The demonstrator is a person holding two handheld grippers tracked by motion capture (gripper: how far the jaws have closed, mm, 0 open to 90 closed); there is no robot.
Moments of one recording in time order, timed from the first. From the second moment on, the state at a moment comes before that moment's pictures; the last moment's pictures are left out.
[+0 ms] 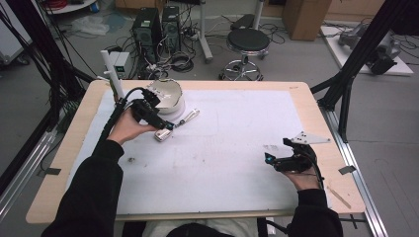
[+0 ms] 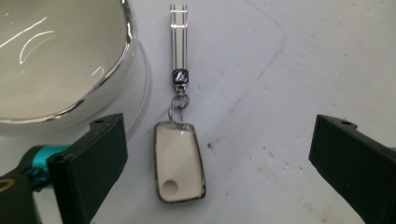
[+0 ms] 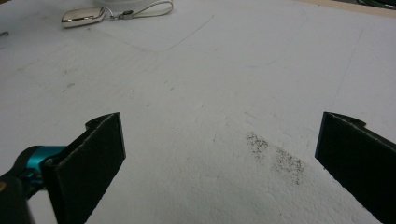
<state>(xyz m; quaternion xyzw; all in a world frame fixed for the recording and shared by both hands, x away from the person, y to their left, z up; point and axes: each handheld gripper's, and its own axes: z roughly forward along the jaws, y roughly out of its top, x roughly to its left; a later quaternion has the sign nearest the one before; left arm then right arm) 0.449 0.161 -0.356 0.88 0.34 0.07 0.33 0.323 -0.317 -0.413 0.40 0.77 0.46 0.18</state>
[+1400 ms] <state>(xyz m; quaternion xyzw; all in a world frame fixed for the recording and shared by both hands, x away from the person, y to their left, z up) 0.489 0.099 -0.416 0.90 0.34 0.08 0.24 0.323 -0.317 -0.415 0.39 0.78 0.46 0.17</state>
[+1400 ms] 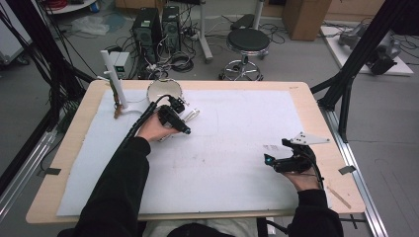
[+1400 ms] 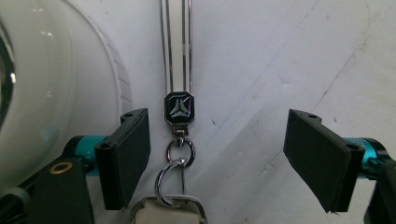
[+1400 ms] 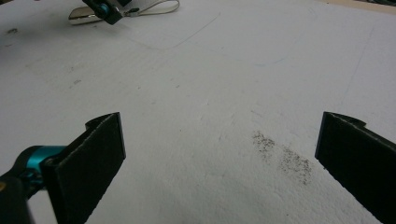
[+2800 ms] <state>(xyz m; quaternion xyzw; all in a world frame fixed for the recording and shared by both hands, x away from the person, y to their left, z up) 0.501 0.083 -0.419 0.91 0.34 0.09 0.23 0.324 -0.316 -0.416 0.39 0.78 0.46 0.18</state>
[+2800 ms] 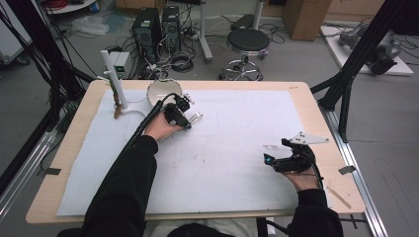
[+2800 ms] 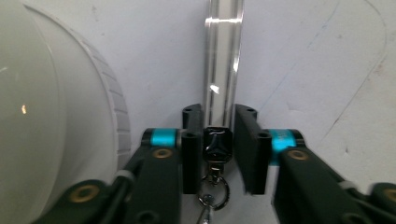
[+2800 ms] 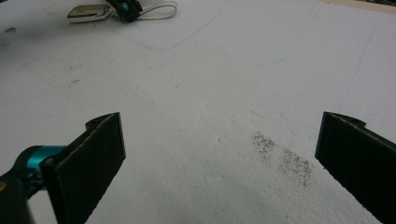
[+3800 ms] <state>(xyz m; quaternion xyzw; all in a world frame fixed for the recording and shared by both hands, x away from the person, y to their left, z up) 0.480 0.135 -0.335 0.87 0.34 0.12 0.32 0.321 -0.315 -0.413 0.39 0.77 0.47 0.18</state>
